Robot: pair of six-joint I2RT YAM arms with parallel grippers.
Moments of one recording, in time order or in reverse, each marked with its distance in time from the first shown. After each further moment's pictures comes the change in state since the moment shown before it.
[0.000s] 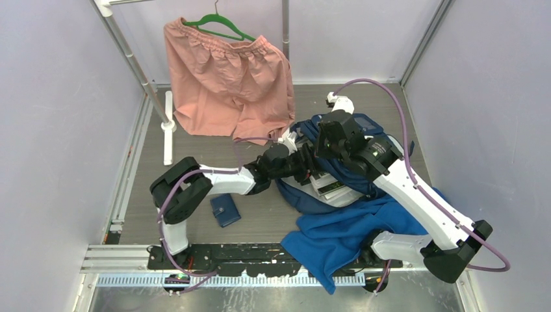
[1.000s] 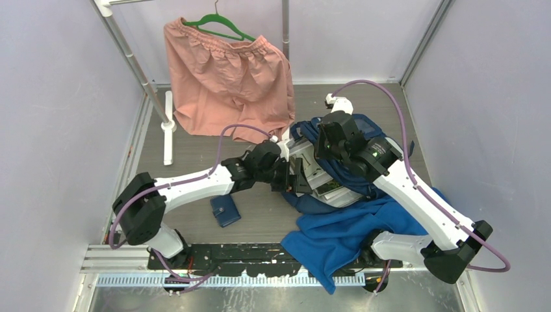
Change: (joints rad) left arm -0.010 -0.328 -0.006 -0.729 0.055 0.539; right arm -0.001 -0.006 -0.014 0.000 -0.002 -0.029
